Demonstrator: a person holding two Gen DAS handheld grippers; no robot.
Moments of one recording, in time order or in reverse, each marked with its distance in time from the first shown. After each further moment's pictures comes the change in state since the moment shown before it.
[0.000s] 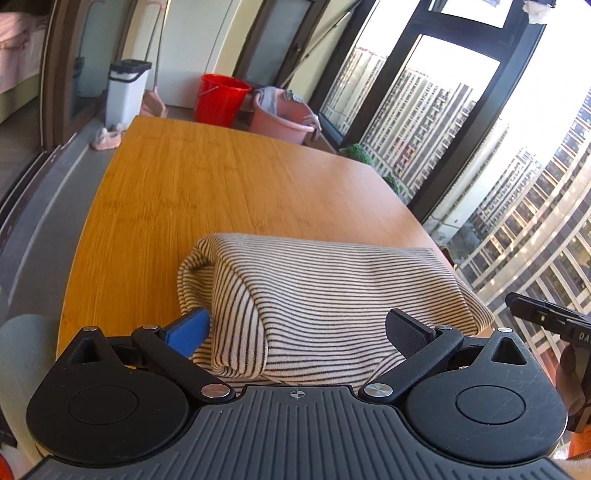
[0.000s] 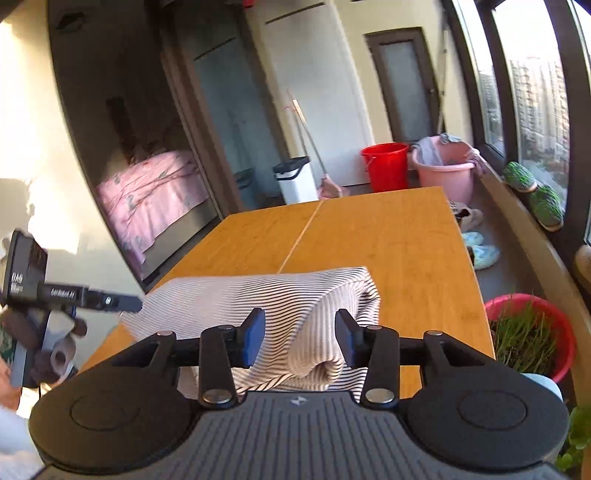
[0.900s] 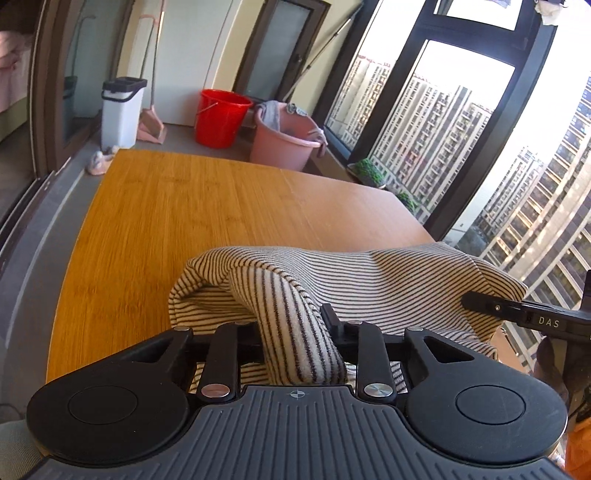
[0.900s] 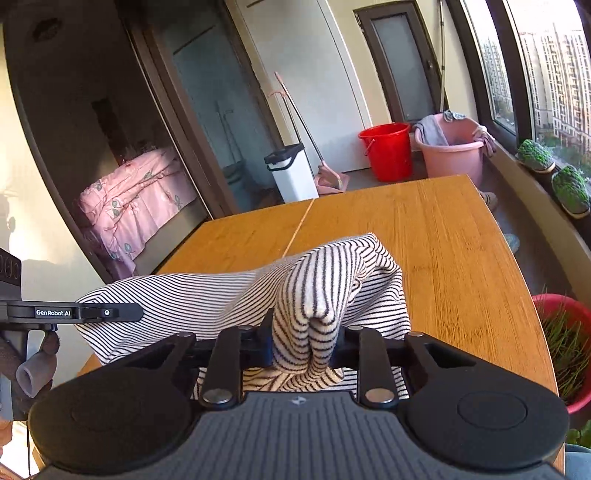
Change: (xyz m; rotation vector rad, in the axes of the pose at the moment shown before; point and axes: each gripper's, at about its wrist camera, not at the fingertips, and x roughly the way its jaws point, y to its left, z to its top) left arm 0.042 0.013 0.054 0.085 -0.070 0.000; right arm 0.125 -0.011 0.041 -0.002 0.034 0.036
